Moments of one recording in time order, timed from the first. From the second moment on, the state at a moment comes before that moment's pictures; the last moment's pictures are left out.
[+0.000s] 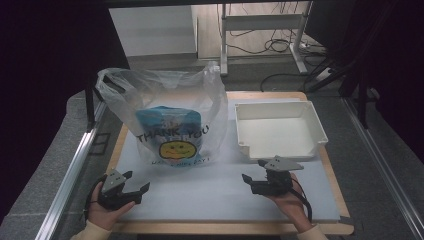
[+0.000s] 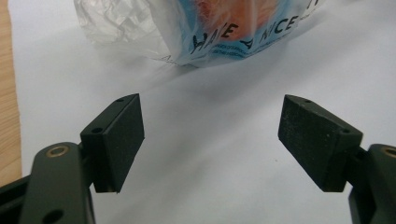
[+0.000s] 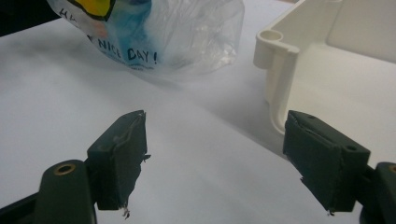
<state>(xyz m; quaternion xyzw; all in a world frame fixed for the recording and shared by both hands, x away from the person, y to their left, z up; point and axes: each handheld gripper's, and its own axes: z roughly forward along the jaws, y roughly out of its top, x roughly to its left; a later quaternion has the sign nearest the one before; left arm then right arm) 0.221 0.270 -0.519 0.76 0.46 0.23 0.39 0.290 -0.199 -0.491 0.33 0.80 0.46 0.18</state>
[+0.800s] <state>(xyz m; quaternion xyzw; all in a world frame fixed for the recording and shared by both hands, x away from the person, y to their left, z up) 0.221 0.273 -0.492 0.74 0.47 0.23 0.42 0.290 -0.203 -0.501 0.35 0.80 0.45 0.17</state>
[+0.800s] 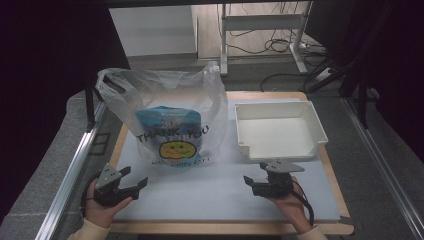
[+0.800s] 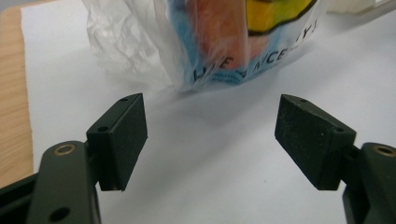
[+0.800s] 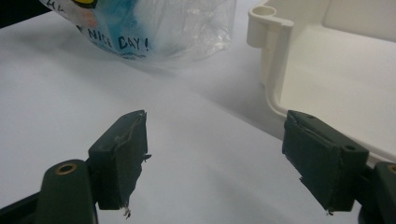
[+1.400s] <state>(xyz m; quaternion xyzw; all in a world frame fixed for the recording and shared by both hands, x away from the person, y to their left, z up) 0.225 0.282 -0.439 0.73 0.47 0.23 0.44 0.289 -0.206 -0.503 0.36 0.80 0.46 0.17</state>
